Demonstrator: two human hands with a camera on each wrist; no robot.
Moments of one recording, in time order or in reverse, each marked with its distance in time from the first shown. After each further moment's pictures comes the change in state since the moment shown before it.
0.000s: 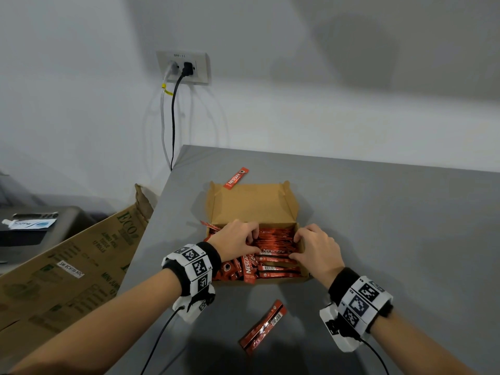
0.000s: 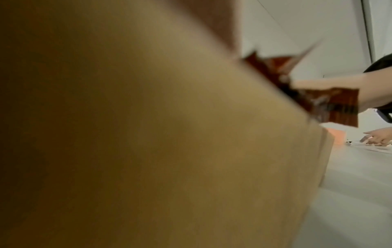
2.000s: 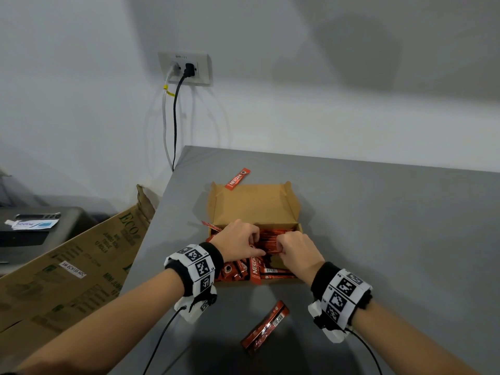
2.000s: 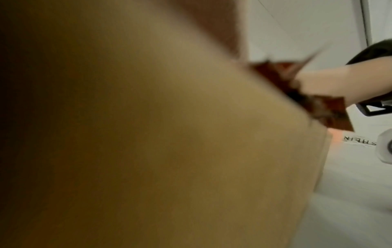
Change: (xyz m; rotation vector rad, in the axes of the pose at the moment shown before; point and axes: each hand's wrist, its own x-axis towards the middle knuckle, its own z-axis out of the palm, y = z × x) left_hand -0.002 0.007 -0.003 0.030 0.011 -0.026; right_hand 0.011 -0.028 0.009 -0.125 -0.164 -0.252
